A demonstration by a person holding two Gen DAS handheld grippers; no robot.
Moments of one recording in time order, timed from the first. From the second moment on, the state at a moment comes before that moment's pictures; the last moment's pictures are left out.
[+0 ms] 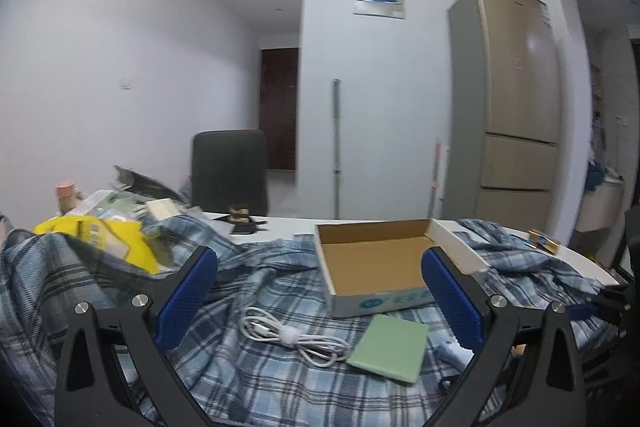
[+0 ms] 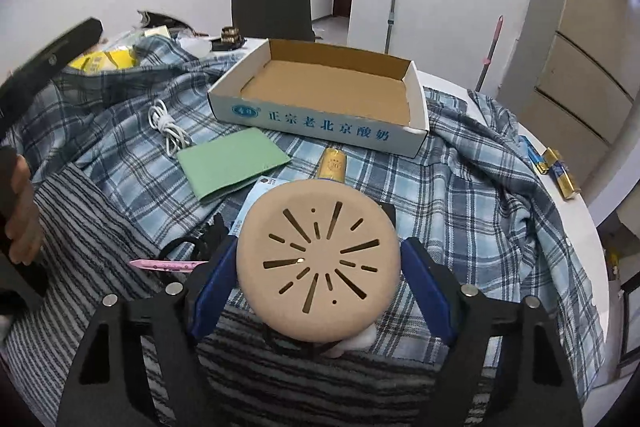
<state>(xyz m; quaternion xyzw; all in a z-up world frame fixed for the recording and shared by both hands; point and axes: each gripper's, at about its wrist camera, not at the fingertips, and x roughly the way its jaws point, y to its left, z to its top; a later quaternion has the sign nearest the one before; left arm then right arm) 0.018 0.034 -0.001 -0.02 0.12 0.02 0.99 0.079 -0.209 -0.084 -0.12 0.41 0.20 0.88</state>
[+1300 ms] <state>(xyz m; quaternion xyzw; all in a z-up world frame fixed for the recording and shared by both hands) 0.044 -0.044 -0.039 0.14 0.37 -0.26 0.88 0.052 -0.268 -0.058 -0.06 0.34 0.18 0.92</state>
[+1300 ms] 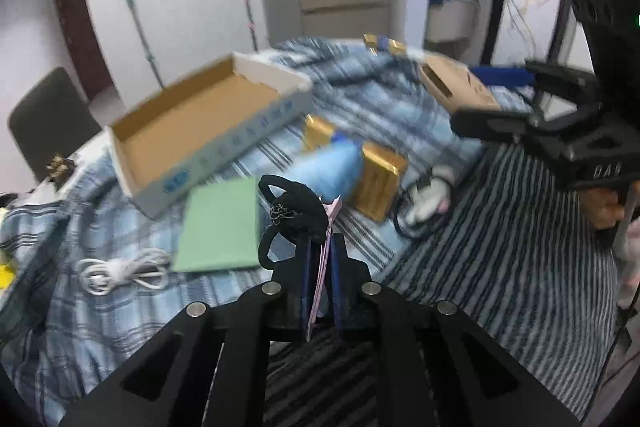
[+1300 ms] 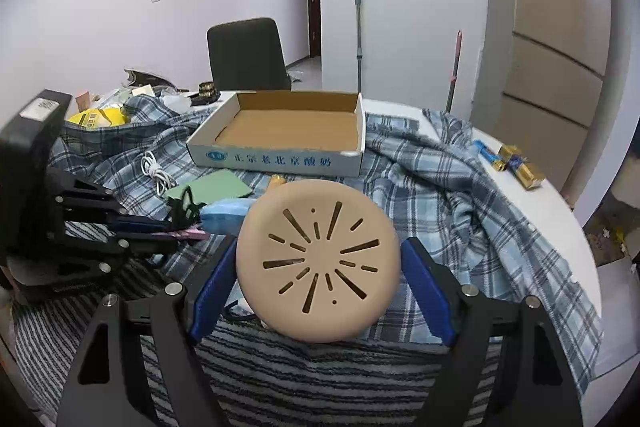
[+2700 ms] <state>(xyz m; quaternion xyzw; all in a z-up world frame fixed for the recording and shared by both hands) 0.223 0.017 0.033 -0.01 0.22 -0.02 0.98 0.261 -0.195 -0.042 -0.03 0.32 0.11 0.94</state>
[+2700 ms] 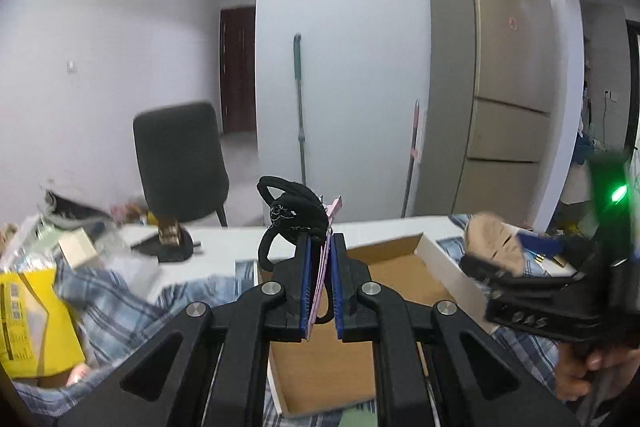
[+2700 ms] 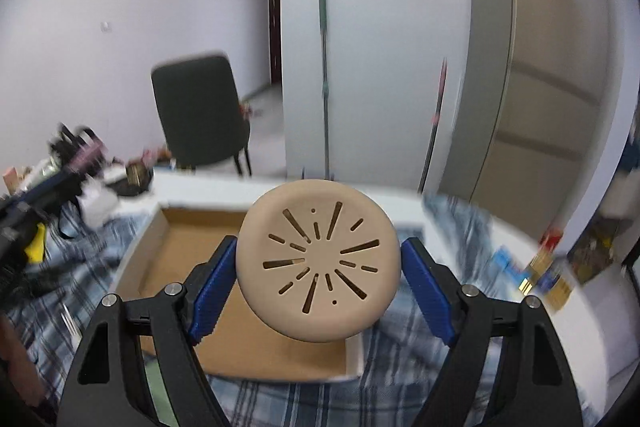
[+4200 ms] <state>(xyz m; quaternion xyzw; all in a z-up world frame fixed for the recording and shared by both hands) 0.237 0.003 -0.023 0.01 0.31 -0.05 0.95 0.272 -0.173 -0.110 -0.02 0.42 0.20 0.88</state>
